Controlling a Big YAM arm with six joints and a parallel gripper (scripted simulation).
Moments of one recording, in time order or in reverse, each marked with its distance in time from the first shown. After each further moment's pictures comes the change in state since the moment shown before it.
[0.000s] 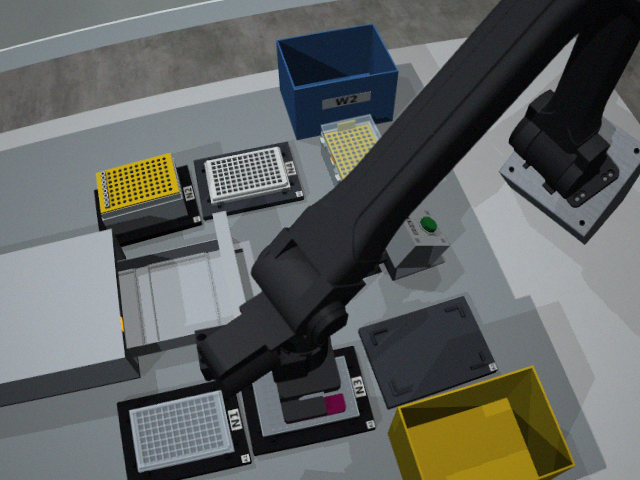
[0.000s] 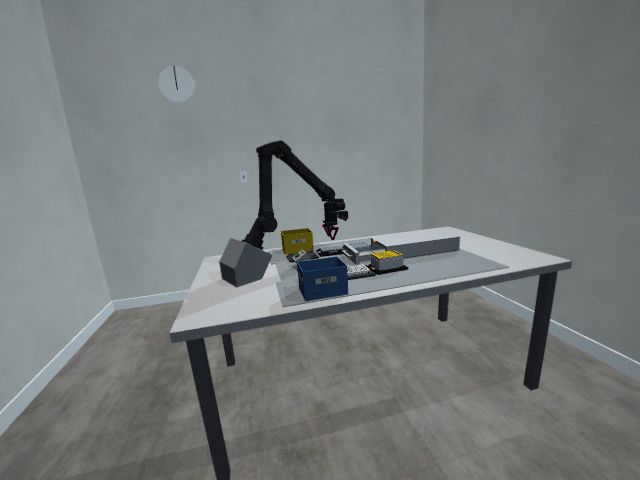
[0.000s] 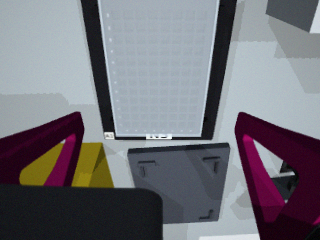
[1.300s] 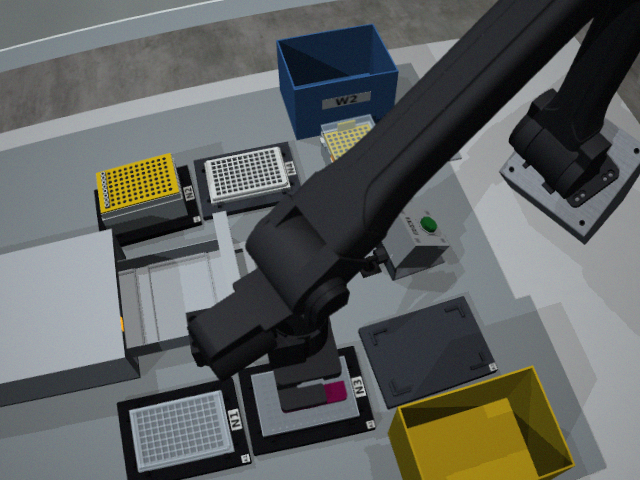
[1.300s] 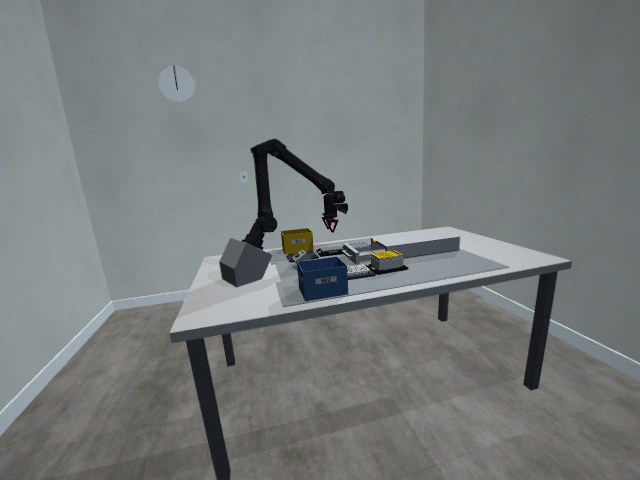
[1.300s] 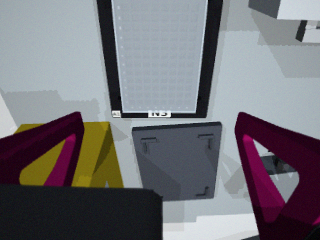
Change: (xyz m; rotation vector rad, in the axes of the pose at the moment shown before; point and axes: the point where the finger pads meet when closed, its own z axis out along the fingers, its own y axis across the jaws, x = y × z) arm -0.001 0.001 -0.043 -0.001 0.000 -0.001
